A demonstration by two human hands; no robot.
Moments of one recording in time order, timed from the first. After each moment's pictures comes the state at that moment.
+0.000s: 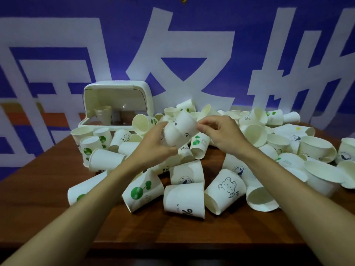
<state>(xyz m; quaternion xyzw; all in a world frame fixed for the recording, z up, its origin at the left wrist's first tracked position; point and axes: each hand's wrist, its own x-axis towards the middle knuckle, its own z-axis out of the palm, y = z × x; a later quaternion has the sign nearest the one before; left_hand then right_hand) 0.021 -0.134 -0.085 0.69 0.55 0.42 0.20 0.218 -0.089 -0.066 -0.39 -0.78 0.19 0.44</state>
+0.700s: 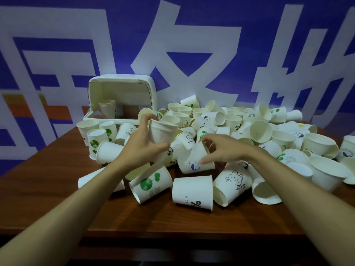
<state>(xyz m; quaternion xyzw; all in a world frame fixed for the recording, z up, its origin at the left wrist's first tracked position) -0.022 -0.154 -0.100 0.67 0.56 0.45 0.16 0.219 -0.085 -0.091 -0.48 -0.85 0.19 0.10</state>
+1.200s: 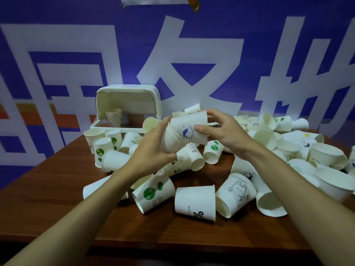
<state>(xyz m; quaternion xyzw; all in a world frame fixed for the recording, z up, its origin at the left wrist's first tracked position) -0.012 -0.150 -0.091 0.72 0.54 0.42 0.10 0.200 -0.098 -0.052 -0.36 -0.75 0.35 0.43</state>
